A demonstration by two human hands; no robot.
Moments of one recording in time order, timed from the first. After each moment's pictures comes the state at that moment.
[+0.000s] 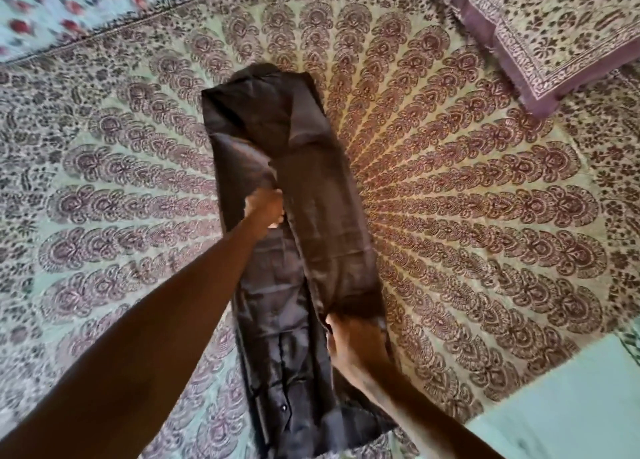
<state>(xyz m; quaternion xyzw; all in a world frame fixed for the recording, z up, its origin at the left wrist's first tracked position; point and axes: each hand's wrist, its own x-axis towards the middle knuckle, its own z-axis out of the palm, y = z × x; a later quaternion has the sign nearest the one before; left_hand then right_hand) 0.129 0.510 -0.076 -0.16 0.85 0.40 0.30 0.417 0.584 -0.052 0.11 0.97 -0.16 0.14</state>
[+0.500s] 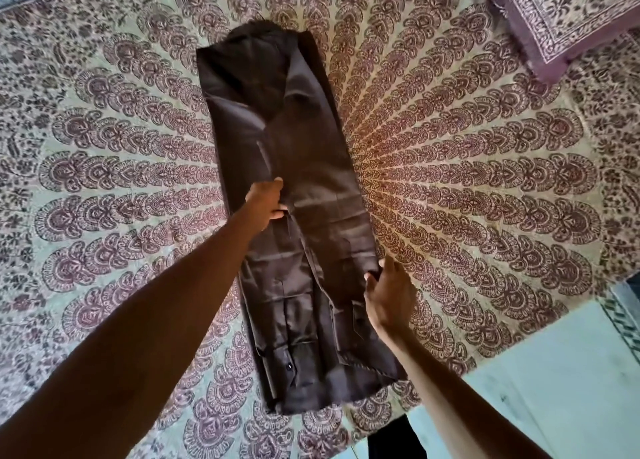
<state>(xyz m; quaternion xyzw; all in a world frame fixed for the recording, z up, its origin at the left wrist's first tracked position) 0.163 0.487 -0.078 -0.26 0.75 0.48 0.37 0.420 0.610 -0.066 0.40 0.89 -0.20 0.08</state>
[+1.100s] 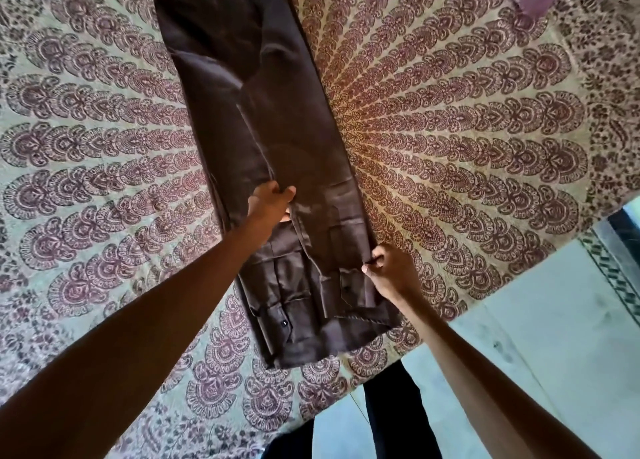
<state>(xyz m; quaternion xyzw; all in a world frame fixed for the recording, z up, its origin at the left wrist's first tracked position) 0.262 0.476 -0.094 -0.13 0.80 0.45 0.37 0.472 0.624 -0.062 0.40 0.83 -0.32 0.22</state>
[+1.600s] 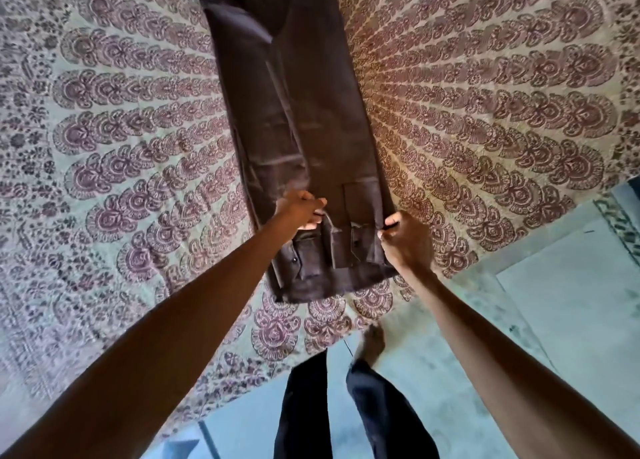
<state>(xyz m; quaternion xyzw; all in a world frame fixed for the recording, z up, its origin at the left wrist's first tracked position) 0.382 0.445 -0.083 -0.14 0.78 0.44 0.43 0.527 0.595 -0.058 0.41 0.85 -0.31 0.10</state>
